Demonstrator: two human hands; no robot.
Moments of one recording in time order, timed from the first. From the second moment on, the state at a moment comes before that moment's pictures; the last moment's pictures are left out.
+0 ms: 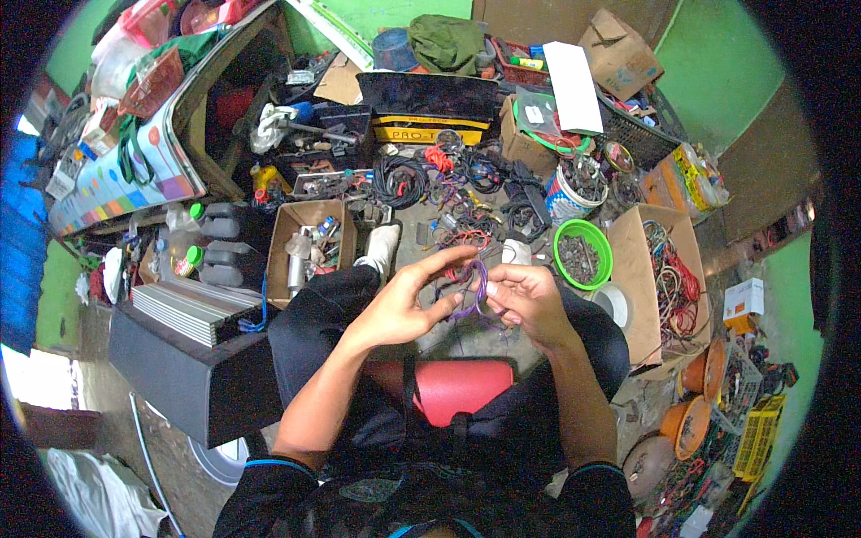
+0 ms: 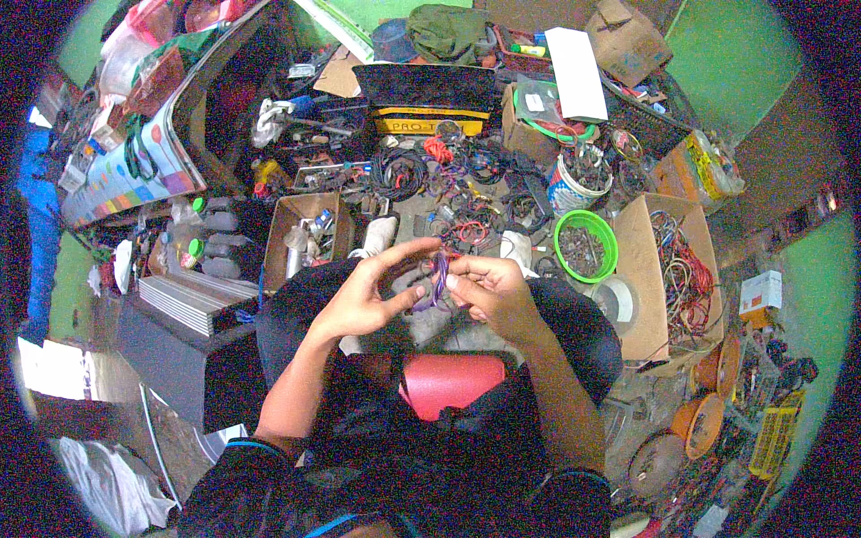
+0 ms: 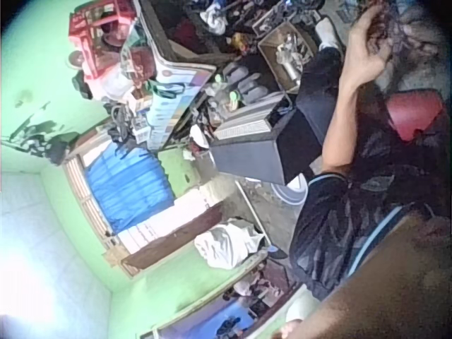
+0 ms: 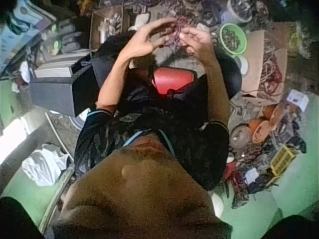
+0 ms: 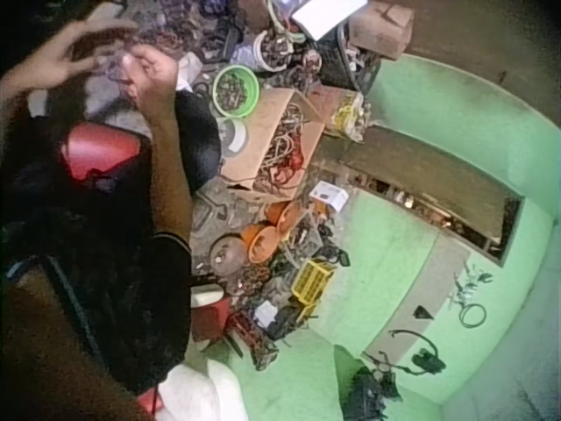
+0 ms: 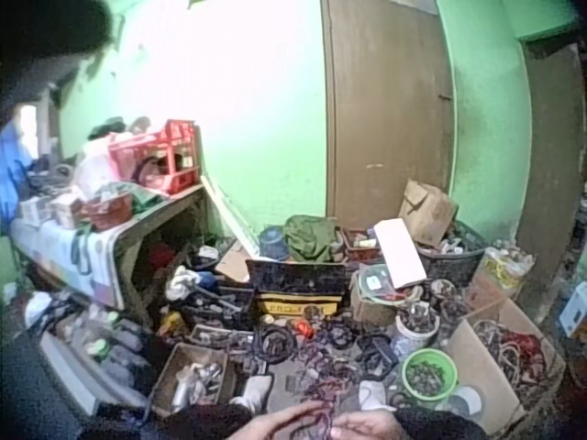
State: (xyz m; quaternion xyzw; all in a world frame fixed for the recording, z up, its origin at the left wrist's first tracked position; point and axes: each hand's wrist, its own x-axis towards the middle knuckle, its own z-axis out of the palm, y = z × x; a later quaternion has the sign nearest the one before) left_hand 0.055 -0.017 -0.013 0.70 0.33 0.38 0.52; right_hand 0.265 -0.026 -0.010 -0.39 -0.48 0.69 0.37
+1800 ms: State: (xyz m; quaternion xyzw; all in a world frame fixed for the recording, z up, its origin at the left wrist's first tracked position) left_hand 0.058 -0.019 -0.013 0.65 0.42 0.35 0.53; right_hand 0.238 -0.031 -0.031 -0.57 -0.70 0.18 0.40
